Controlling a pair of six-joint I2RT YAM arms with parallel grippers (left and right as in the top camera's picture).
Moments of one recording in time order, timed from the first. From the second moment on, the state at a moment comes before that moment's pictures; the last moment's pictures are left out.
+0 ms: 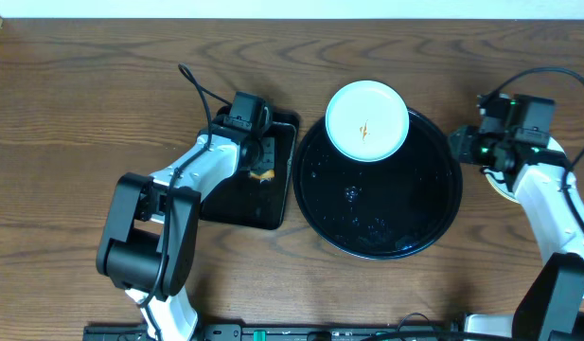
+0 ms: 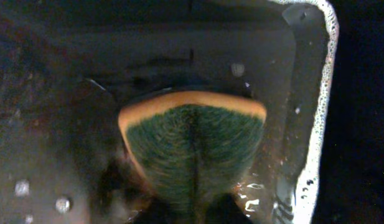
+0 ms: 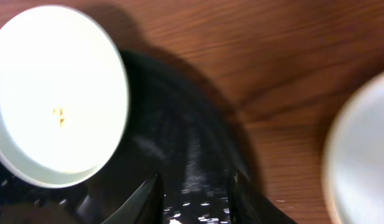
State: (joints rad) left arm -0.30 1.90 1.12 -0.42 0.10 -0.27; right arm -0.17 1.56 0.98 -0.41 -0.30 0.04
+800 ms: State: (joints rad) left arm -0.30 1.88 1.12 -0.34 0.10 -0.25; right arm 0.10 1.57 0.98 -0.33 -0.25 0.00
